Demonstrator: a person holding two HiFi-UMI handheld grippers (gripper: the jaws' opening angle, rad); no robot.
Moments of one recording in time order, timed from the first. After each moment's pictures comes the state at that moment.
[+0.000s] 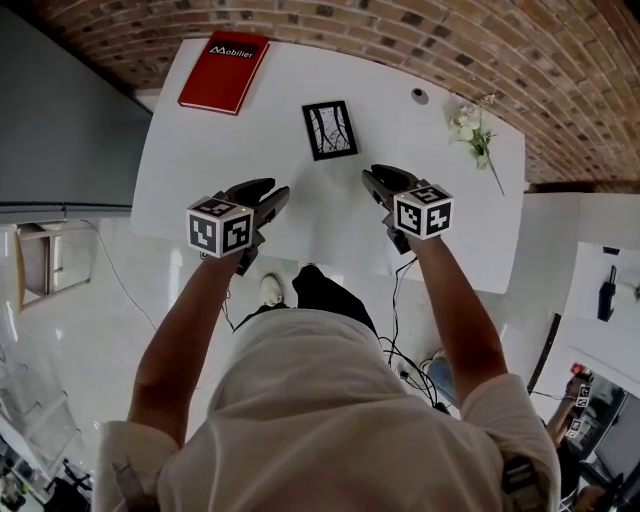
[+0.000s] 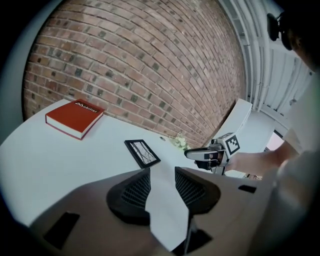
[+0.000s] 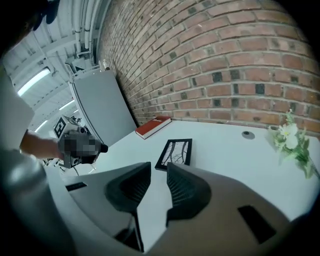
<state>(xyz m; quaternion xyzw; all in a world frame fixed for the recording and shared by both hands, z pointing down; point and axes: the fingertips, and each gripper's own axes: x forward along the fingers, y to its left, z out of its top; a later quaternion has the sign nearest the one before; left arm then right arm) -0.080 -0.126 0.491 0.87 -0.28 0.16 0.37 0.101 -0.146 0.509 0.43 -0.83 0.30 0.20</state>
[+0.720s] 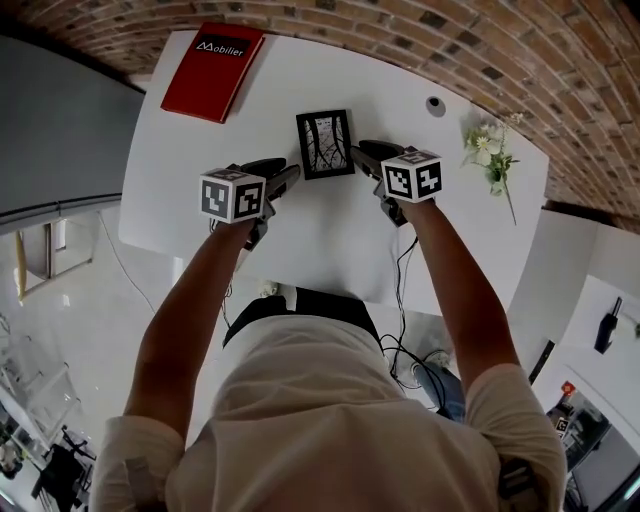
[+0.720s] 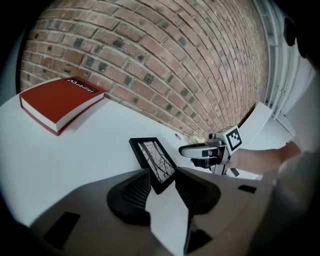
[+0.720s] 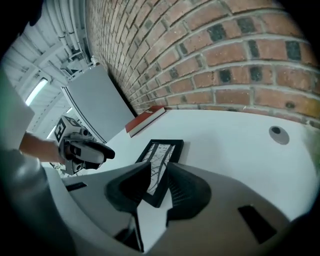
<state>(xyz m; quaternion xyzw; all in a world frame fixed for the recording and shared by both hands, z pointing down) -0.020 -0.228 0.565 0.83 -0.29 0.19 0.43 0.110 -0.266 0.584 0.35 -0.83 0.36 0.23</state>
